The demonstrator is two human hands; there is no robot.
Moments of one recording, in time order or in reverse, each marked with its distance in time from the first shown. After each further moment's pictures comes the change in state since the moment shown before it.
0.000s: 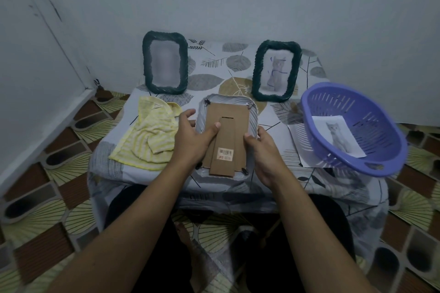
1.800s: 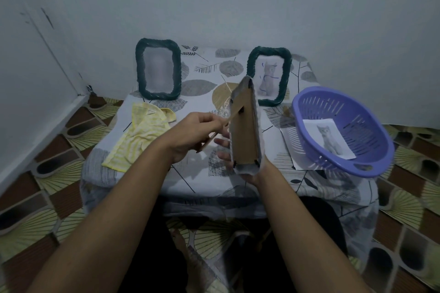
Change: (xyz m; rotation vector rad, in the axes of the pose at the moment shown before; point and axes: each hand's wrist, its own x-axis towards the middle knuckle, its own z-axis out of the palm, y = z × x) left_hand -0.010 0.082 -0.014 0.074 -0.552 -0.107; right_hand 0.012 0.001 0.006 0.221 -0.141 0.273
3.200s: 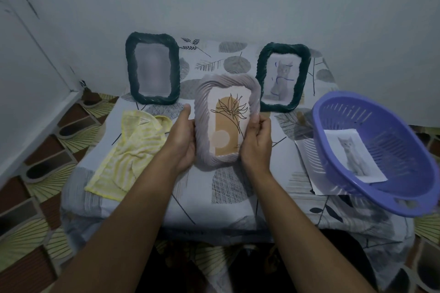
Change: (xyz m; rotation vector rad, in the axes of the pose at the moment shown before) left_hand 0.100 -0.055 -0.022 -0.635 0.216 -0.186; right_hand 0.079 -0.011 0.000 -0.542 0.579 -0.636
